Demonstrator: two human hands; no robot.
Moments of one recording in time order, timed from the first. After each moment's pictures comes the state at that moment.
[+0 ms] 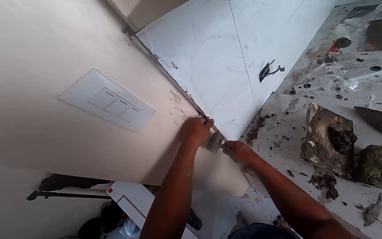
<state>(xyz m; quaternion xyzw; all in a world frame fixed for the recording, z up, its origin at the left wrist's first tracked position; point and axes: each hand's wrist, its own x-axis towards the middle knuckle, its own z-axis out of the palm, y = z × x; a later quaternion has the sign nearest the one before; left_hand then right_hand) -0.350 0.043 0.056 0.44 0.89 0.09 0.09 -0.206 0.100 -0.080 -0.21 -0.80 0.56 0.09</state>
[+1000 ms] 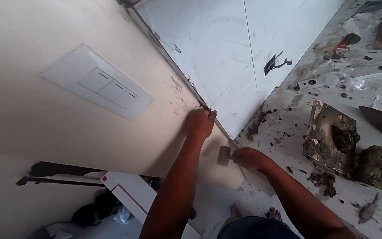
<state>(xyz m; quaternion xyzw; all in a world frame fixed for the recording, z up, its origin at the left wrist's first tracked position) -0.349 0.047 0.038 0.44 0.89 0.12 0.07 -0.177 0.094 -0.103 -0.17 -0.85 0.49 -0.07</state>
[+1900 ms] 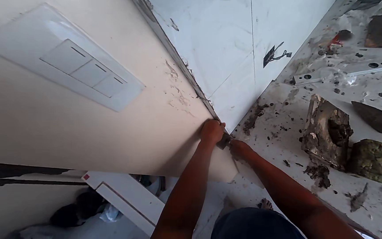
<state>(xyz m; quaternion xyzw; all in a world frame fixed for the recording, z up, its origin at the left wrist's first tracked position) -0.354 0.060 -0.054 0.43 0.88 0.02 0.19 -0.229 0.087 -0.138 -0.32 -0.82 0.46 -0.11</state>
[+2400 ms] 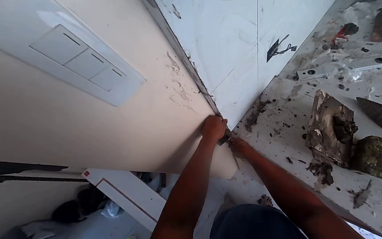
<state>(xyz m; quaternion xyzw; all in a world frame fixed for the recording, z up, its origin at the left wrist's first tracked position) -0.354 0.059 -0.054 0.44 0.88 0.02 0.19 -0.234 0.080 -0.150 -0.34 -0.78 0.52 -0.07</state>
